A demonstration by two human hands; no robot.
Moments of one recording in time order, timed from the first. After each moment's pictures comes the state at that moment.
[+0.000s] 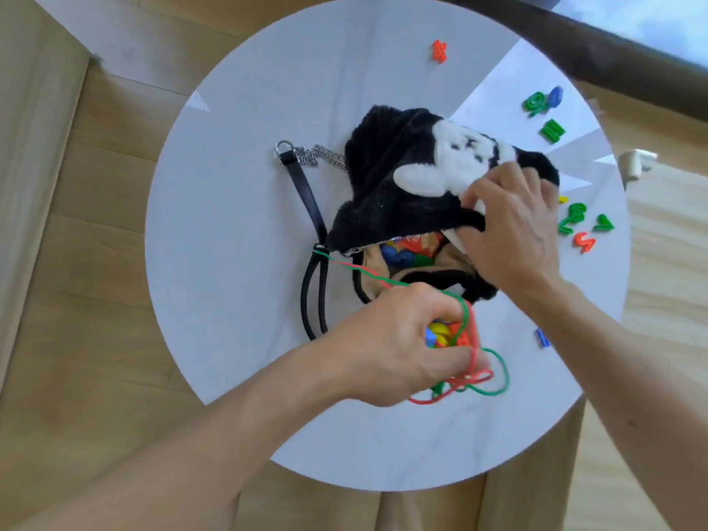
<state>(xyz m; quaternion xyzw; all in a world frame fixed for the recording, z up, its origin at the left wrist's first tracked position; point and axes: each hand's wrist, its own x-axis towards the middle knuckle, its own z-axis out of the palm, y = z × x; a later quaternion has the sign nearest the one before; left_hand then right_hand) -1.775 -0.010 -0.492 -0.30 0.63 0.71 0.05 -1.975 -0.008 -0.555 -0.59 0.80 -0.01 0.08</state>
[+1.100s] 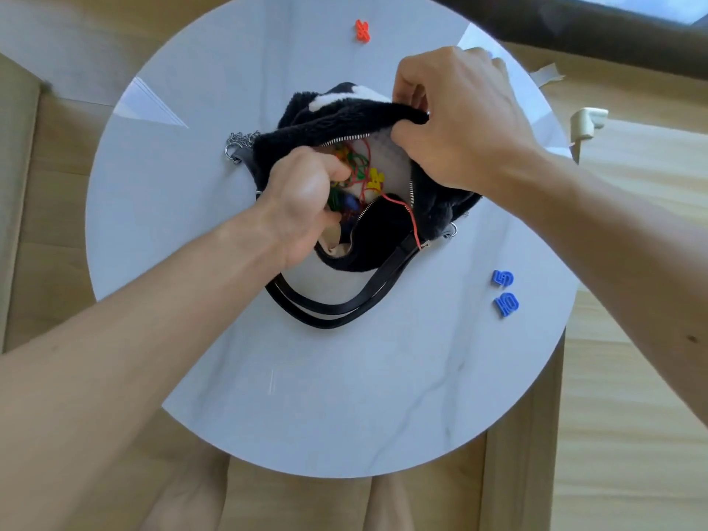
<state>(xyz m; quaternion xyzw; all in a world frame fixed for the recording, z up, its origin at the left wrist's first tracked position) -1.844 -0.068 -0.516 -0.56 0.30 0.75 -0.17 -2.010 -0.053 -0.486 -0.64 0.75 -0.10 0.12</state>
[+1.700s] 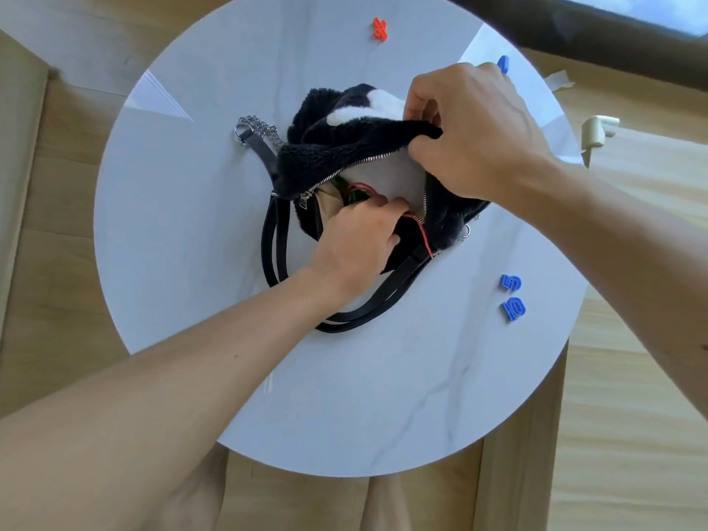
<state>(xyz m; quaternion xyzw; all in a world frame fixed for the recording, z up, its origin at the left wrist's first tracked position) -1.853 -0.027 -0.577 -0.40 0.86 0.31 -0.01 -2.003 -0.051 -0.489 -0.66 0.74 -0.07 0.15</state>
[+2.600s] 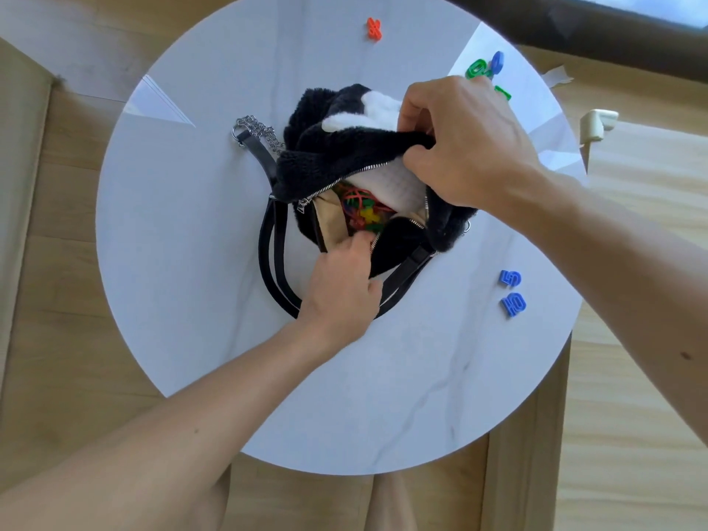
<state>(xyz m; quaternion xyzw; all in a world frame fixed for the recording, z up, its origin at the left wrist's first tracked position) -1.827 0.022 -0.577 -0.48 0.77 0.41 -0.02 -2.003 -0.039 -0.496 -0.62 0.76 -0.07 0.19</state>
